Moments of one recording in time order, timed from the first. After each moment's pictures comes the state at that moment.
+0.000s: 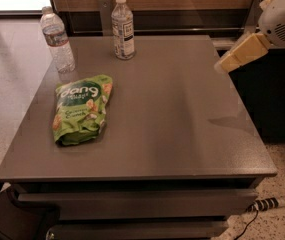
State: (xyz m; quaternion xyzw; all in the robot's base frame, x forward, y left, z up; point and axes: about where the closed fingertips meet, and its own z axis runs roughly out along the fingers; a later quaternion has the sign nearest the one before) arm 0.582 -0.223 0.990 -0.44 0.80 -0.03 0.41
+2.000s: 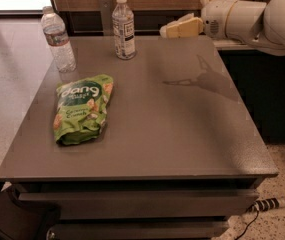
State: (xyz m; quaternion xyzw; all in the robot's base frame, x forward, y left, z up) arm 0.740 -0.122 0.990 -0.37 0.65 0.20 0.63
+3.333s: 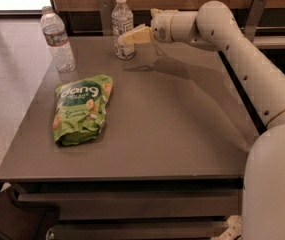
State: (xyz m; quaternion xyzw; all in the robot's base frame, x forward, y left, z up) arm 0.818 0.002 0.921 -0.39 0.66 0.27 0.58
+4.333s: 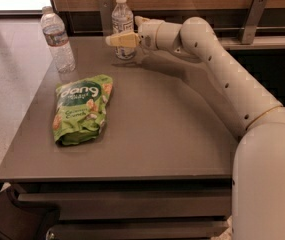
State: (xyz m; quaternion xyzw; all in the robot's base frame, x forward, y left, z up) arm 0.836 0.042 0.905 -0.36 0.64 0.31 0.60
